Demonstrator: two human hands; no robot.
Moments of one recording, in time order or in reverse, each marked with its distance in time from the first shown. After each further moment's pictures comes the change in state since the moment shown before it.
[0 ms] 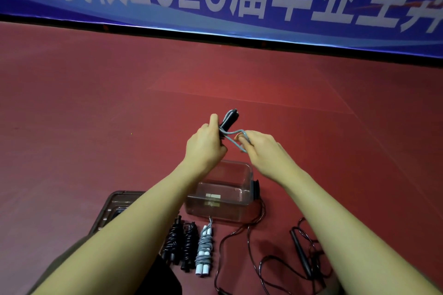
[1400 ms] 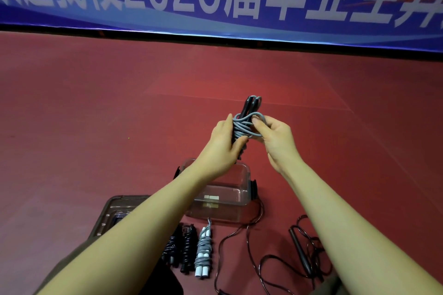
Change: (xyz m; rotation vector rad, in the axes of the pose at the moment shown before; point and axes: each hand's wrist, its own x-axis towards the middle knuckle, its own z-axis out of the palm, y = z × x) left_hand -0.011 0.032 0.004 -0.556 -0.128 0.178; right_hand 0.015 0.017 -0.006 1.093 0.357 0.320
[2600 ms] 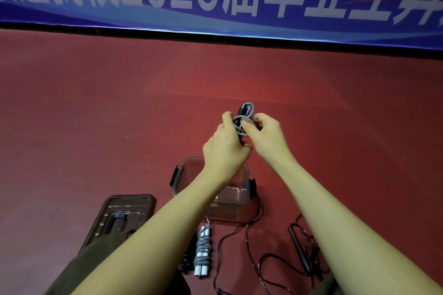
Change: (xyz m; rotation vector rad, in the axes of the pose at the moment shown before) left_hand 0.004 0.011 0.023 0.360 0.260 -0.175; right_hand -0.001 -0.002 0.008 -0.444 -0.010 -0.158
